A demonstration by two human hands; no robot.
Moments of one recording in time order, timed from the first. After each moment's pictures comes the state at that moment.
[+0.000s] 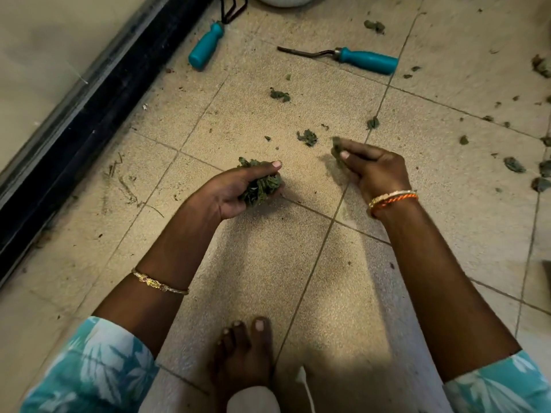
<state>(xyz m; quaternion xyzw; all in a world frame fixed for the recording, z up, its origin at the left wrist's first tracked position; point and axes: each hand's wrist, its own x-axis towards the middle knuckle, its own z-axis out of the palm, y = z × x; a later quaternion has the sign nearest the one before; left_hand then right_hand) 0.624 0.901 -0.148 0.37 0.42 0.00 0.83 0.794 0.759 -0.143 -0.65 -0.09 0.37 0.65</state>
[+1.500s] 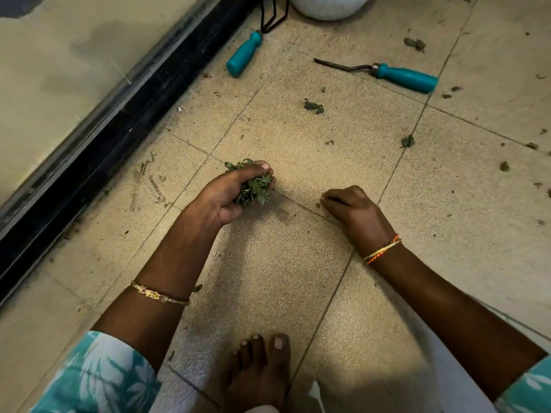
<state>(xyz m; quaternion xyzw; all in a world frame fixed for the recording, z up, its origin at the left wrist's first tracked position) 0.589 0.931 -0.159 0.32 0.47 0.13 0.81 0.762 0.761 -0.197 -0.68 -0.70 0.01 0.22</state>
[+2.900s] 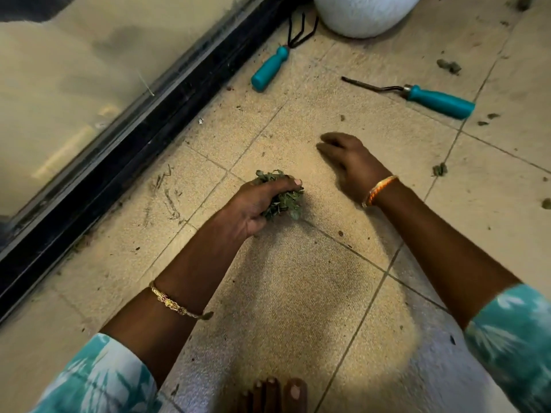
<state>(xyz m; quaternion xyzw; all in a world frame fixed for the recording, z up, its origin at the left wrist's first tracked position) 0.606 0.949 -0.172 0.34 0.50 0.11 0.79 0.815 0.897 -0.209 -0.70 -0.69 0.07 0.20</state>
